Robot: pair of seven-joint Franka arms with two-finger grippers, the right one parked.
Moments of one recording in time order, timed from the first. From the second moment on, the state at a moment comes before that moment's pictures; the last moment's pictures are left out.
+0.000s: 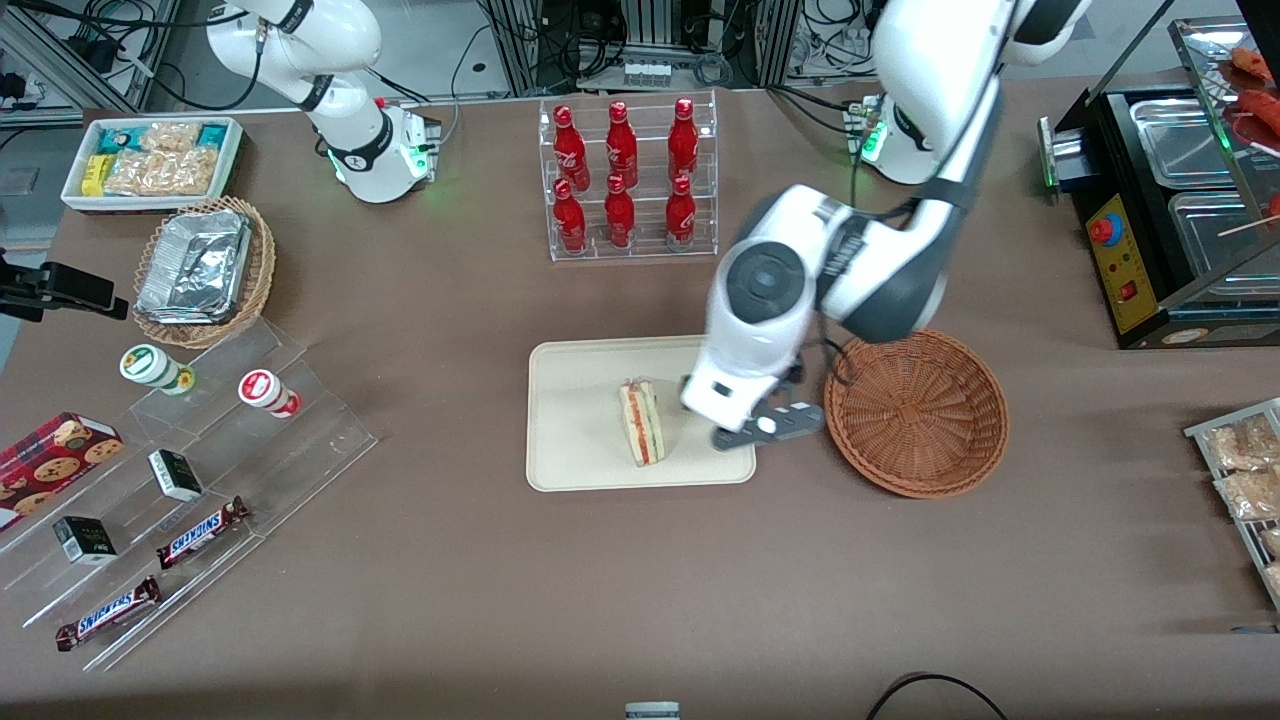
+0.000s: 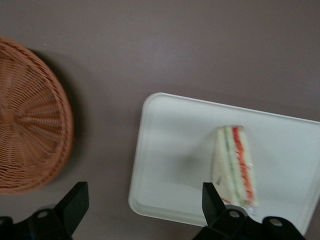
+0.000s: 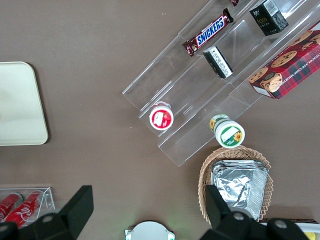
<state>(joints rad) -0.54 0.56 -0.04 -1.31 0.02 1.80 -0.78</state>
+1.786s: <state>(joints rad) 0.00 0.06 -0.17 -1.58 0.02 1.52 -0.04</state>
